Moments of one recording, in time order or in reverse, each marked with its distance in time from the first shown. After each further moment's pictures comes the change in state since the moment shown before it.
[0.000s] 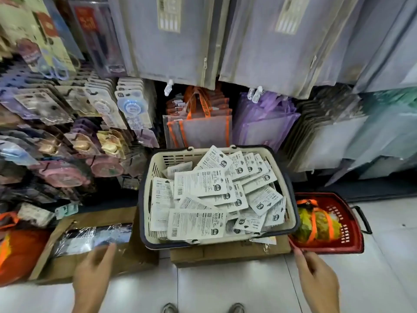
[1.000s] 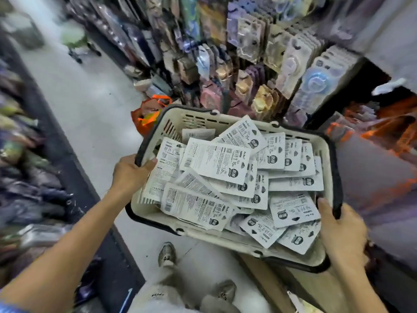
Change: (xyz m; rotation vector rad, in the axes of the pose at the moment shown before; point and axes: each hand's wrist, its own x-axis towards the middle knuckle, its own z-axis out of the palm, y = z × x) left_hand -0.064 -0.039 -0.067 -0.221 0.557 -0.411; right_hand 0.072 -0.203 0.150 -0.174 -0.553 -0.743
